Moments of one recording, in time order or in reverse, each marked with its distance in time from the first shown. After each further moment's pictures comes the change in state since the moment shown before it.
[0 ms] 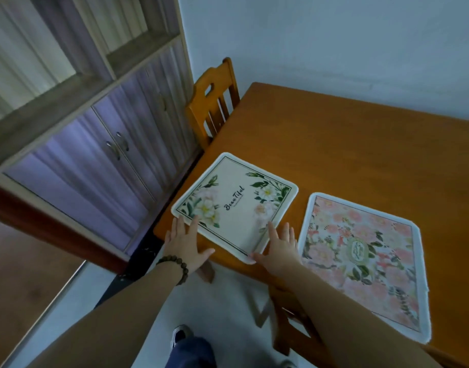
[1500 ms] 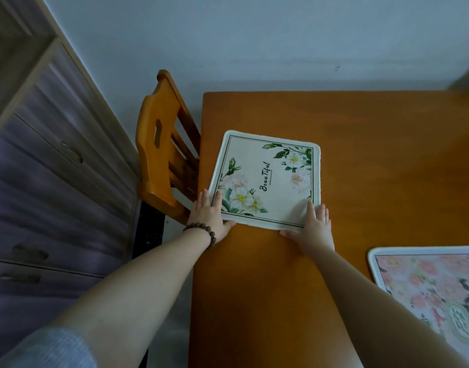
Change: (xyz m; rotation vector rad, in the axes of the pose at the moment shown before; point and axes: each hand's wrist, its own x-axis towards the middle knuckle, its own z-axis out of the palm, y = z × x) left_hand 0.421 0.057 -0.076 0.210 -0.142 0.483; right_hand 0.288 -0.053 -0.075 0.236 0.352 0.535
